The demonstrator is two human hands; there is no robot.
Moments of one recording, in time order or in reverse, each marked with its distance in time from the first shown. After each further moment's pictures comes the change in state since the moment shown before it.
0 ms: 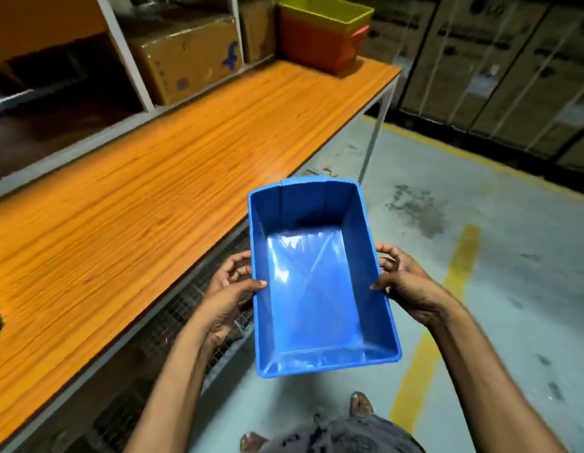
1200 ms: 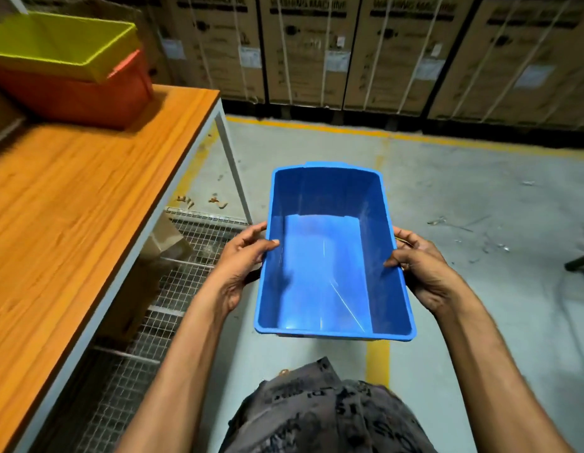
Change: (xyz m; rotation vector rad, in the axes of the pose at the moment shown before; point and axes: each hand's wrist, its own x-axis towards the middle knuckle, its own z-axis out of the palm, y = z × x) left_hand 0.384 0.060 0.474 0.323 -0.319 -0.126; right_hand 0.197 -0.141 -0.410 0.324 0.553 -0.046
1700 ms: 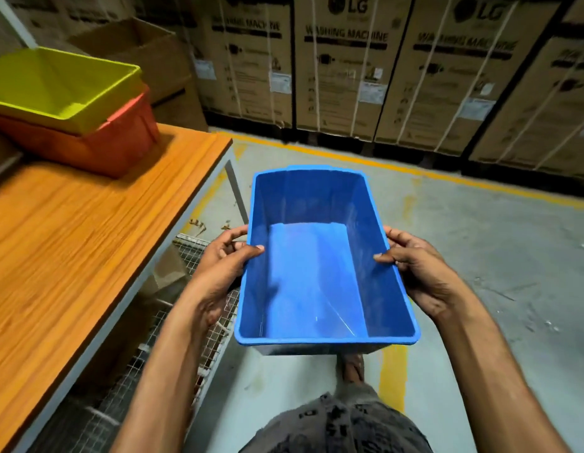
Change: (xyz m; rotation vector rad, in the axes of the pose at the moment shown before) left_hand 0.167 0.116 0.009 -0.074 0.134 0.081; right_hand 0.196 -0.139 0.049 0.009 -0.252 -0.008
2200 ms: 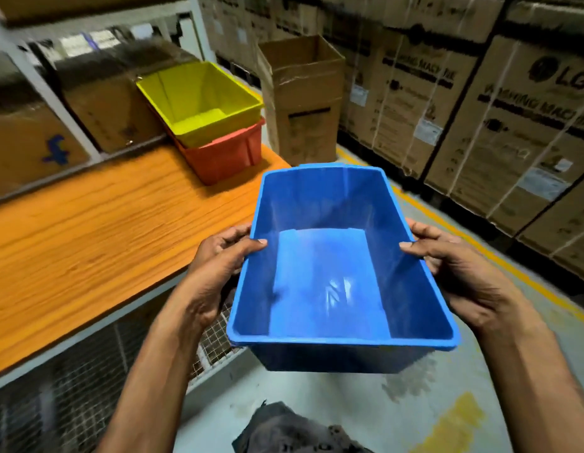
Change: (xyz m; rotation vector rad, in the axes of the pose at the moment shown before) left_hand 0.071 0.105 0.045 -0.227 0.459 0.121; right_hand 0.204 -0.201 0.055 -0.134 -0.636 0.170
